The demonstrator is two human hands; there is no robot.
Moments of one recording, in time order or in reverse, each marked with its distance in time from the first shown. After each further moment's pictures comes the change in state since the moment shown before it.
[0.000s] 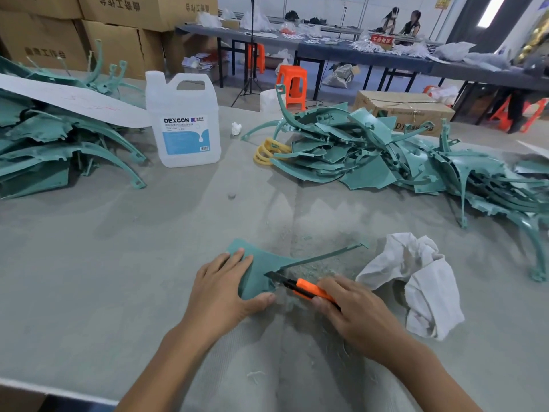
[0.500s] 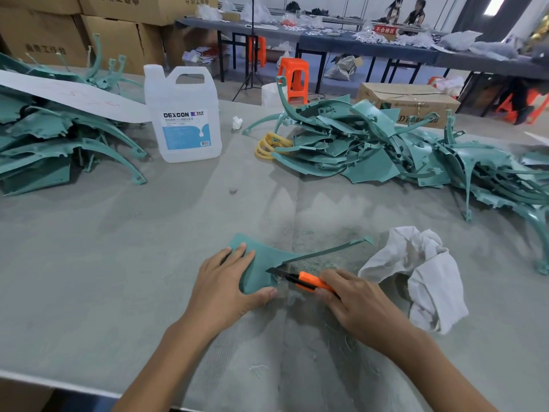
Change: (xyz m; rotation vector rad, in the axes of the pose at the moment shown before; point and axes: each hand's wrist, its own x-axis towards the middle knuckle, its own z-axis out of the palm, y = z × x) left_hand -0.002 -0.002 0.001 -0.092 -0.010 -0.007; right_hand 0.006 0.005 0.003 0.044 -0.023 -0.029
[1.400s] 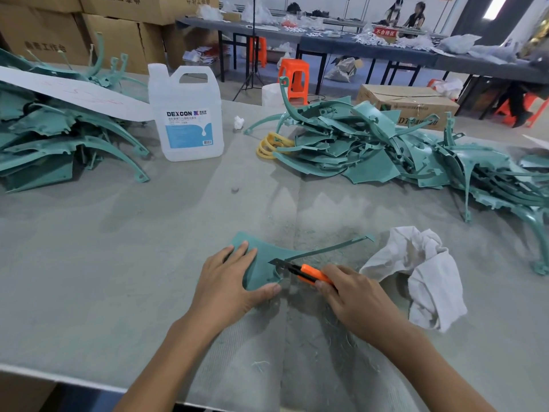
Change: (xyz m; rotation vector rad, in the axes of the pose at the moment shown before) left_hand -0.001 0.003 0.000 -0.007 -0.015 -0.034; right_hand 0.006 -0.014 -0.002 -0.075 -0.015 0.131
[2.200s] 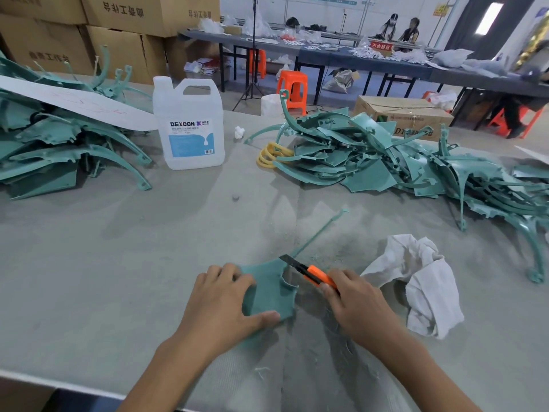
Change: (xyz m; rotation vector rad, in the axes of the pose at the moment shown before) left_hand -0.027 0.003 -0.013 0.250 0.062 0.115; right_hand -0.001 -0.001 0.001 -0.031 0.061 0.101
